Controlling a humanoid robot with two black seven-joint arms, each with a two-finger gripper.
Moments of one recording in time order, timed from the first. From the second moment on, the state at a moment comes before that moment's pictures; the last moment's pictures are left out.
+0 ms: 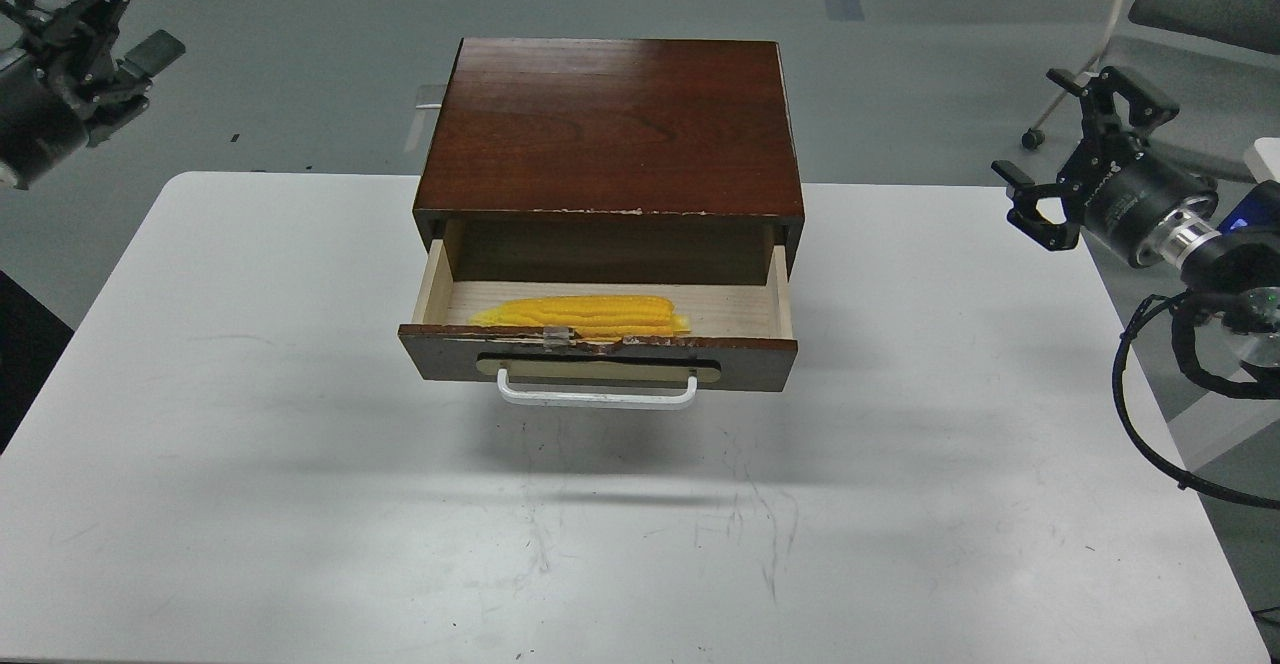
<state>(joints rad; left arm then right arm) -0.73 1.10 -0.67 -1.35 0.79 -0.19 -0.49 0.81 -0.72 0.38 0.91 0.09 0.37 0.26</state>
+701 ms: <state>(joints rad) -0.69 1.18 -0.52 -1.77 0.83 -0.49 -0.49 0.73 -0.76 0.36 0.90 0.07 0.37 0.26</state>
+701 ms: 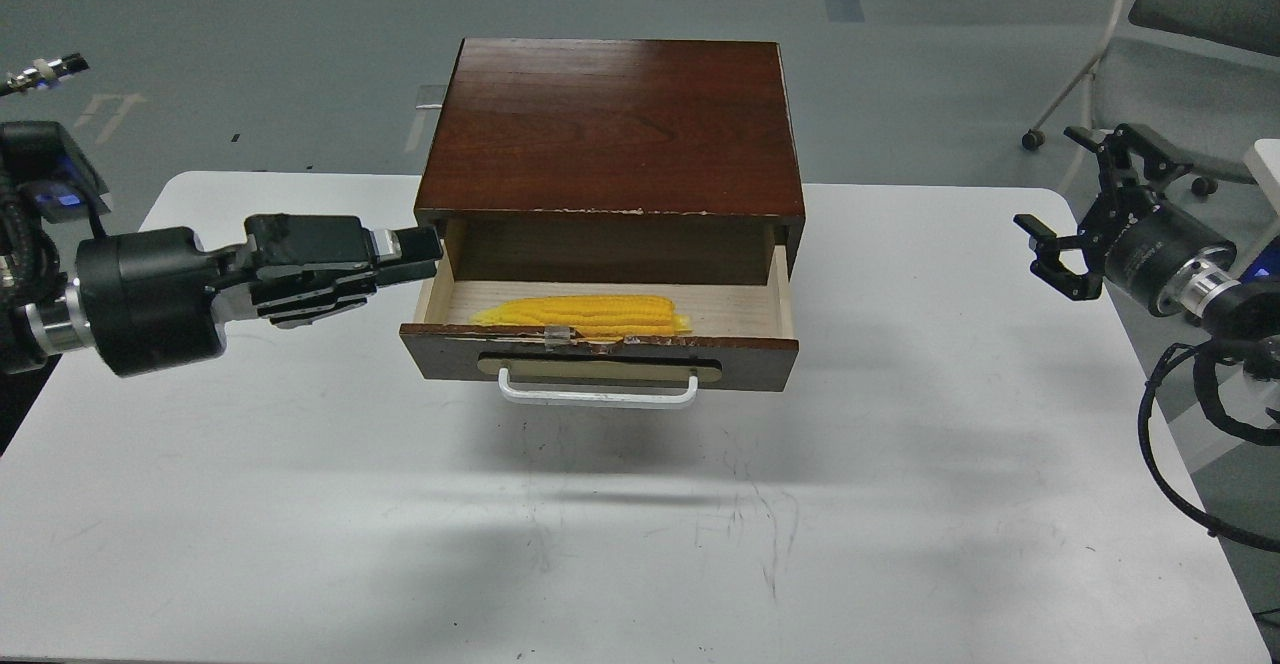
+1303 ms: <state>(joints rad) -0.56 0.93 -0.42 -1.75 1.20 -0.49 -0.49 0.73 -0.73 0.37 0.86 0.06 0.36 0.26</state>
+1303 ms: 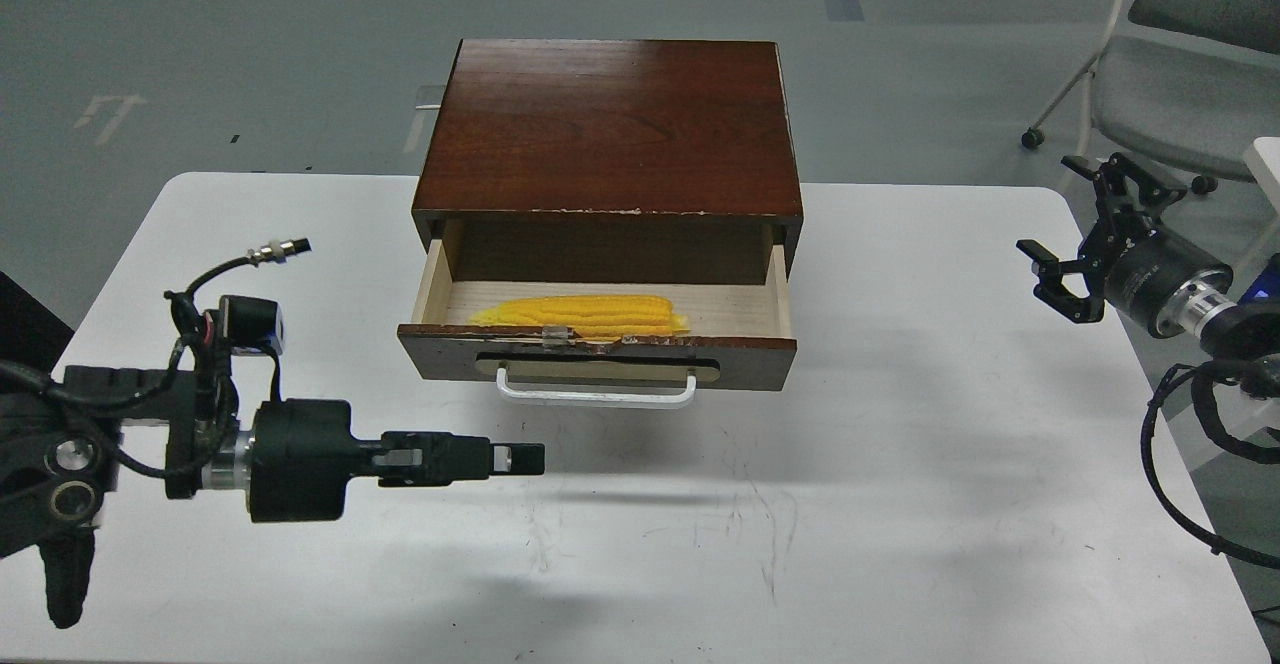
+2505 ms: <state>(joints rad) -0.53 0.80 -0.44 -1.55 1.12 -0.45 -0.49 0.76 -0.57 0.50 0.78 0.07 0.25 0.26</state>
